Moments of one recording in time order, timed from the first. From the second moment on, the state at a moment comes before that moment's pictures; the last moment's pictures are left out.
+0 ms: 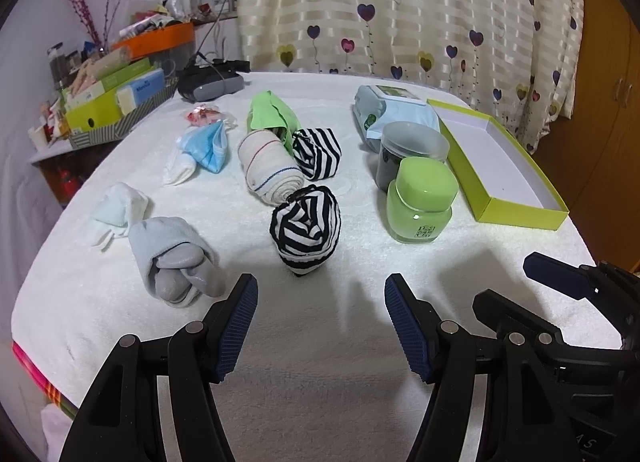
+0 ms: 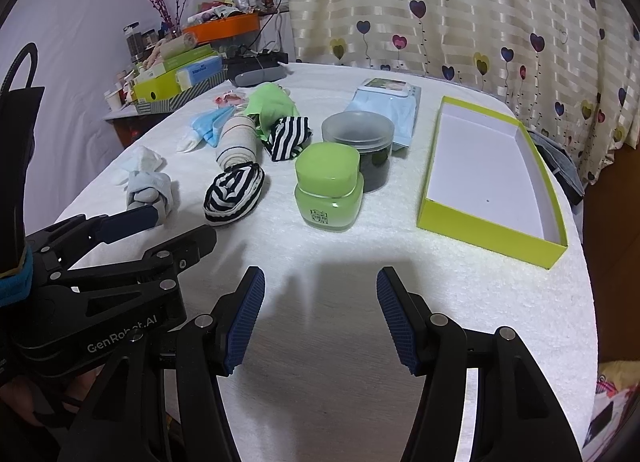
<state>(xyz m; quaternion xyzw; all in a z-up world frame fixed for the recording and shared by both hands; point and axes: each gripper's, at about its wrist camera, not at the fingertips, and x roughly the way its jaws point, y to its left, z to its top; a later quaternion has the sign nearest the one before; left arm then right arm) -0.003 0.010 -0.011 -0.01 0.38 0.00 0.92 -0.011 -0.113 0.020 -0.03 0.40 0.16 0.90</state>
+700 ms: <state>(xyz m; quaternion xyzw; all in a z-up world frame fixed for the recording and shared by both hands) -0.009 0.016 -0.008 -0.02 0.39 0.00 0.92 -0.012 -0.107 0.025 -0.03 0.40 0.17 0.90</state>
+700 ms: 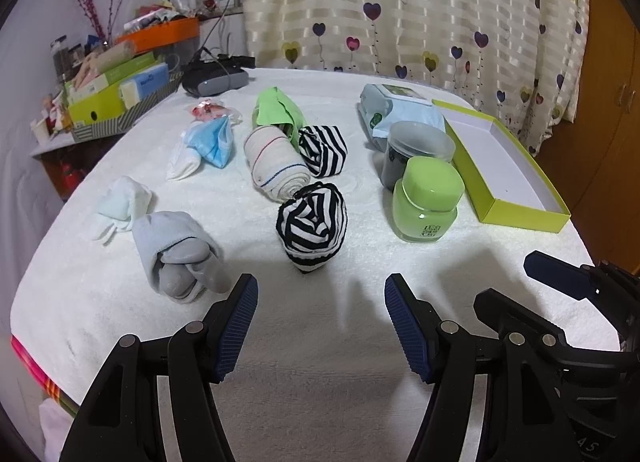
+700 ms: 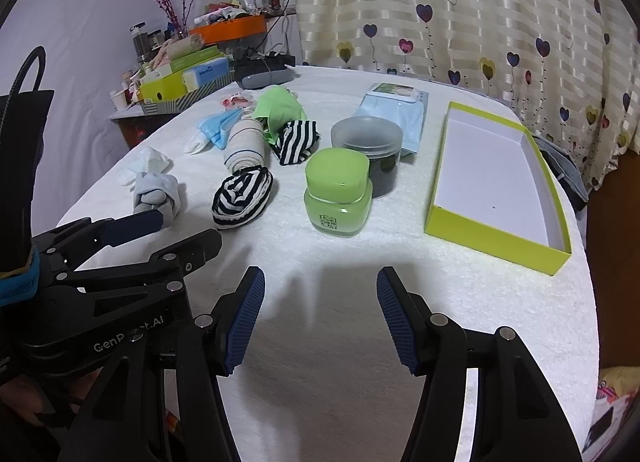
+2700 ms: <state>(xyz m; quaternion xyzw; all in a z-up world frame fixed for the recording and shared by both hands) 0.025 0.156 -0.016 -0.13 0.39 0.09 0.91 0.050 -0.004 0.005 -0.09 0.40 0.27 0.87</state>
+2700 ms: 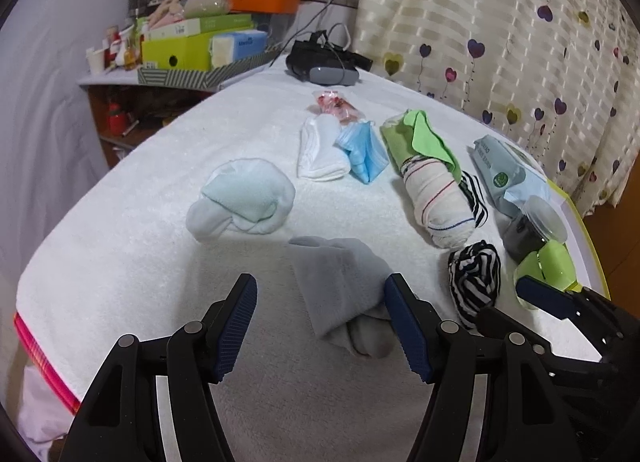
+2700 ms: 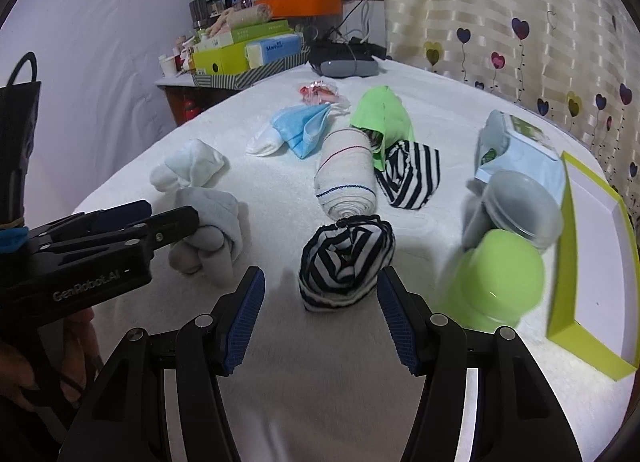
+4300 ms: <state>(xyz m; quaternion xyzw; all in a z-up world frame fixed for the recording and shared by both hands) 0.058 0.126 -0.041 -0.13 0.41 0.05 0.90 0.044 -0.032 0.020 -0.06 0.37 0.25 0.89</state>
